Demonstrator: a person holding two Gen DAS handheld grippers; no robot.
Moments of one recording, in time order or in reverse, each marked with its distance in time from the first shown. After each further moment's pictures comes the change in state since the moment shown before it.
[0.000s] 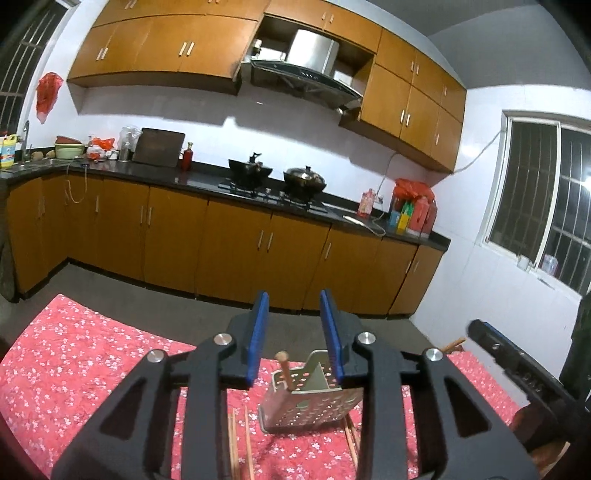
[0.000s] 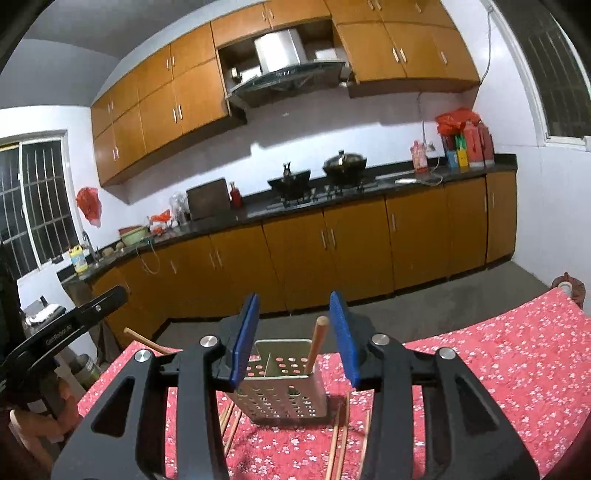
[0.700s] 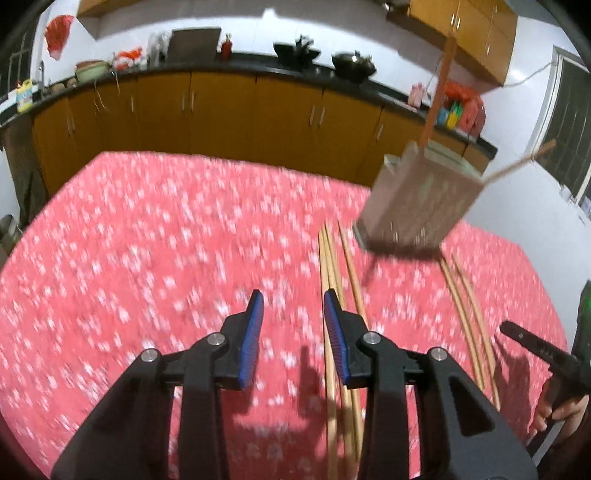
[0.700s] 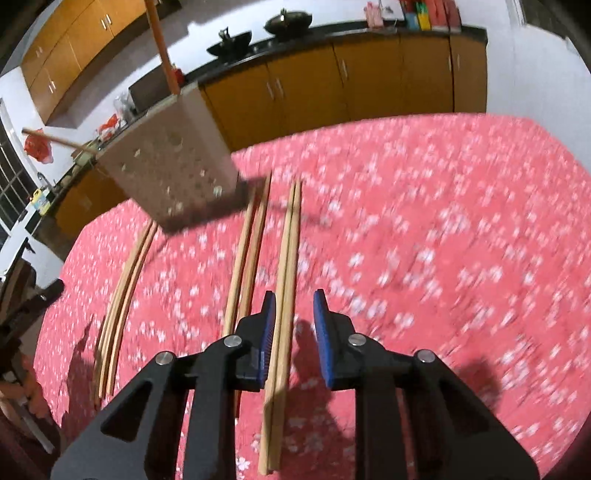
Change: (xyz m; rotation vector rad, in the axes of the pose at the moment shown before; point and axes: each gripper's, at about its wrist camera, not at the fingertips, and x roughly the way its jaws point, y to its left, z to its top) left arm -0.002 0.088 -0.157 -0.011 0.459 0.154; right arm 0.032 -0.073 -0.179 0.136 0.562 -0.111
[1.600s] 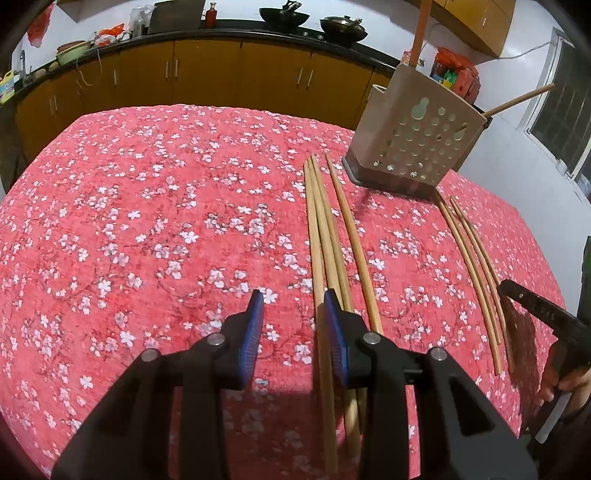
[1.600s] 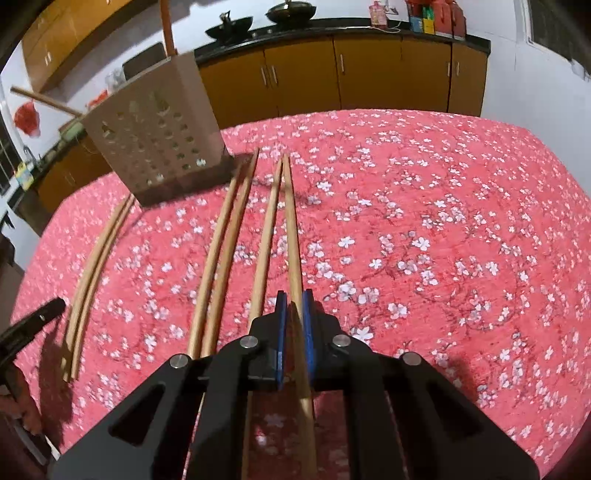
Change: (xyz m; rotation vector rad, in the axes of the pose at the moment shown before) left arm 0.027 -0.016 -0.030 0.025 0.138 -0.022; right arm 0.018 0.000 -0.006 -0.068 0.040 -0.109
